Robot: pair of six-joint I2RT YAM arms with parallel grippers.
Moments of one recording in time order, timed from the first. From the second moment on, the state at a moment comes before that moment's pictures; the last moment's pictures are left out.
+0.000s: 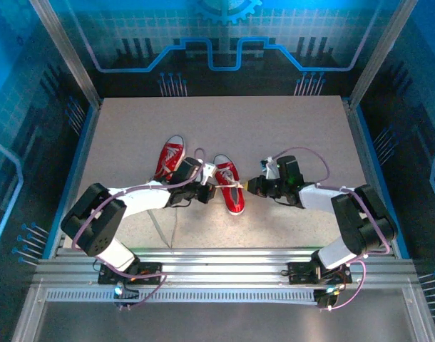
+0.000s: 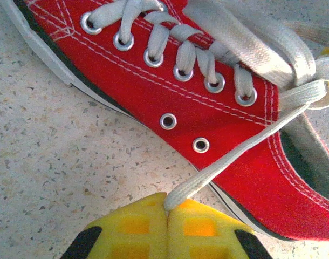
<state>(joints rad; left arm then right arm) -0.58 1.57 0.74 -0.03 0.25 -0.28 0.35 1.53 0.57 0.21 -0.64 0.62</state>
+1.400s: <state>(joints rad) -0.55 1.47 0.60 0.03 0.26 -0.37 0.21 1.54 0.47 0.42 -0.84 0.52</state>
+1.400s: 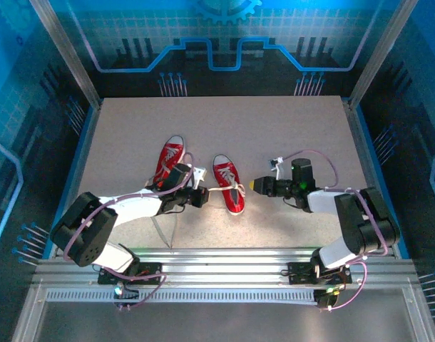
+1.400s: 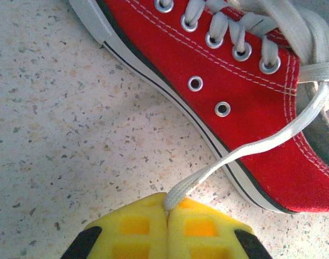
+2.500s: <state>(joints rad) -0.55 1.47 0.58 0.05 0.28 -0.38 0.33 1.83 0.53 0.65 -0.87 0.67</state>
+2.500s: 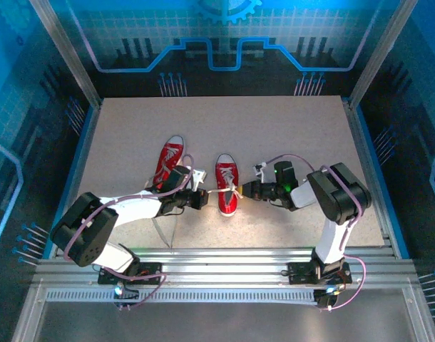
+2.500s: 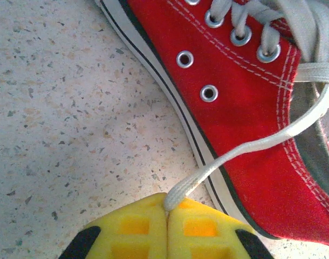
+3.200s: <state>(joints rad) -0.55 1.52 0.94 -0.18 0.26 -0.41 0.44 1.54 0.70 -0.02 -0.60 0.24</state>
